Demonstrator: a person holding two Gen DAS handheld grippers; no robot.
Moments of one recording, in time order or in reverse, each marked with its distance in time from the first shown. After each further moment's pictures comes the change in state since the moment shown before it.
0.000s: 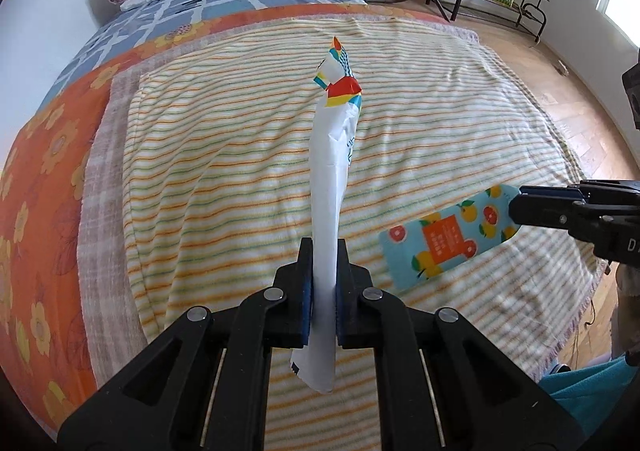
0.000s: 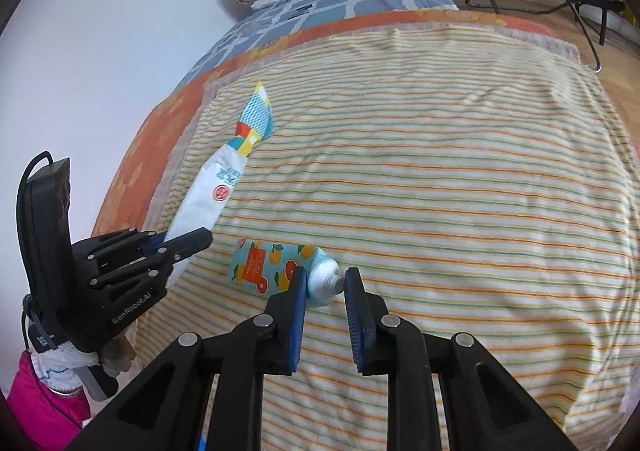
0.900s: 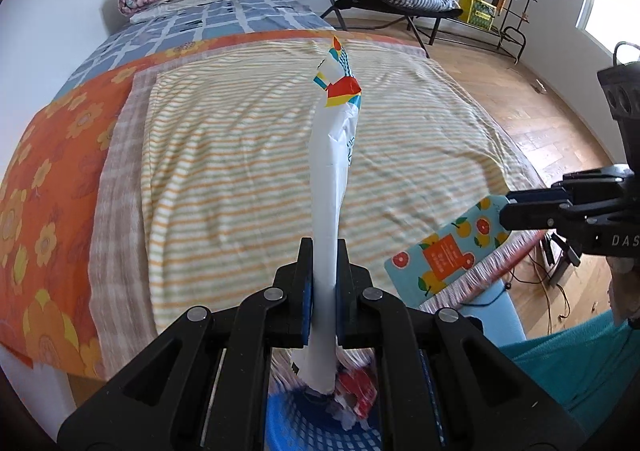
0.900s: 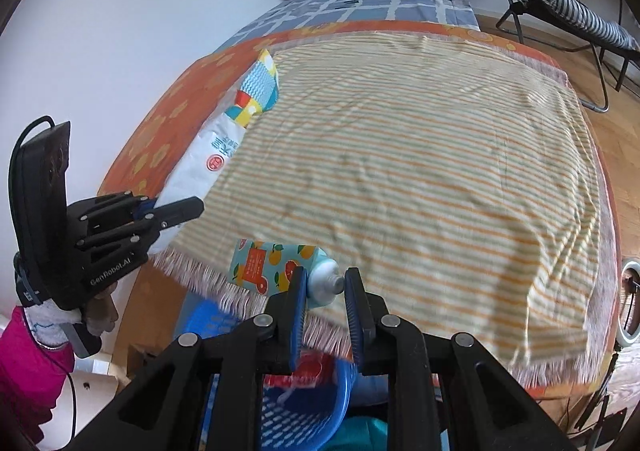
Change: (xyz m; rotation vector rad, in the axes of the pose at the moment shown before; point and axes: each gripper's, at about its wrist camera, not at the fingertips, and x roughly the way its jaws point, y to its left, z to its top) left arm -0.101 -0.055 -0.087 -0.019 -0.102 -0.048; right arm -0.093 0.026 -0.090 -0.189 0.042 -0.006
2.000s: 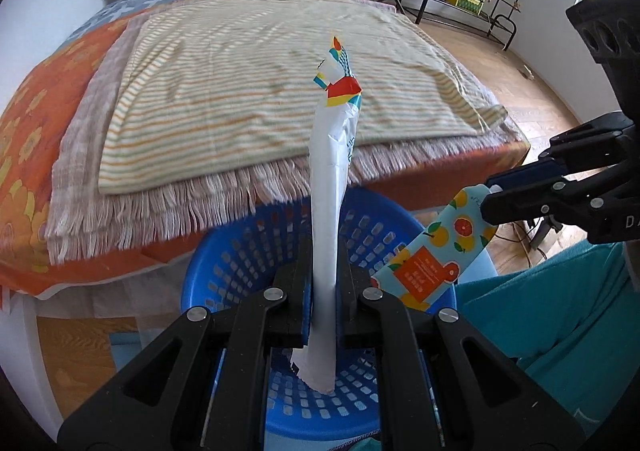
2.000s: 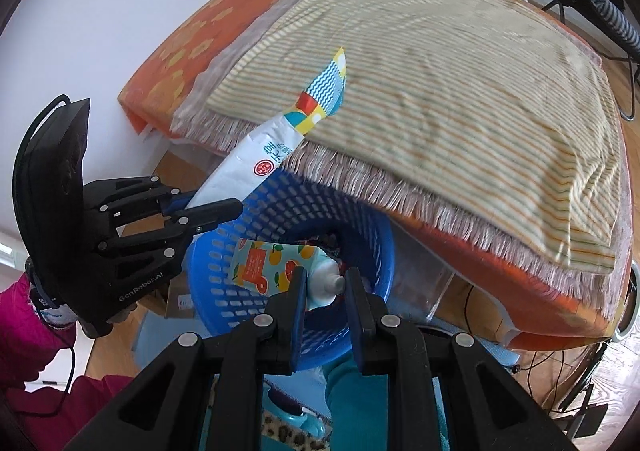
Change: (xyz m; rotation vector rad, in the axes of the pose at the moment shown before) left arm -0.018 -0.049 -0.118 -0.036 0.059 -0.044; right arm -0.001 0.052 -0.090 -0.151 0.216 0.015
